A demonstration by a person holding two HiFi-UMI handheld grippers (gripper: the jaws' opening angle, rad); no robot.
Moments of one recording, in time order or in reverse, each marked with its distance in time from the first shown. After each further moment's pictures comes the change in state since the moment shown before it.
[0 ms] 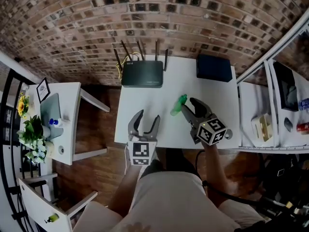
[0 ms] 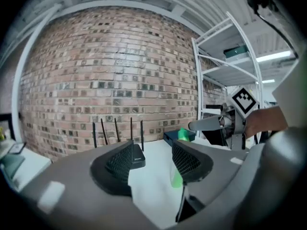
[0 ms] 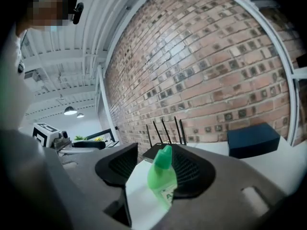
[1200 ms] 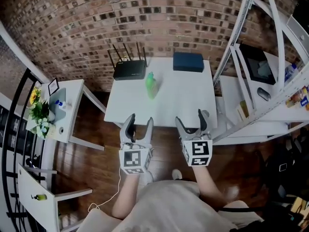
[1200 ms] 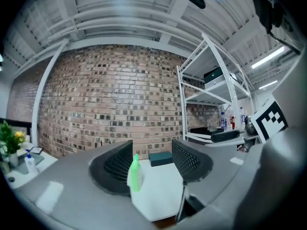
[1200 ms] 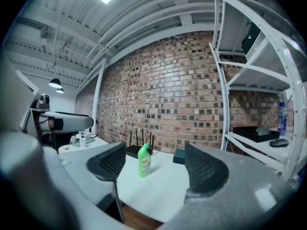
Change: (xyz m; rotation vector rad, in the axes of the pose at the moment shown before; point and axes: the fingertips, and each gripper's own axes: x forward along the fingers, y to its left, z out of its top) left arm -0.202 -0.217 0.093 -0.036 -0.234 0.102; right arm -0.321 0.074 0.009 -0.301 -0.117 -0.378
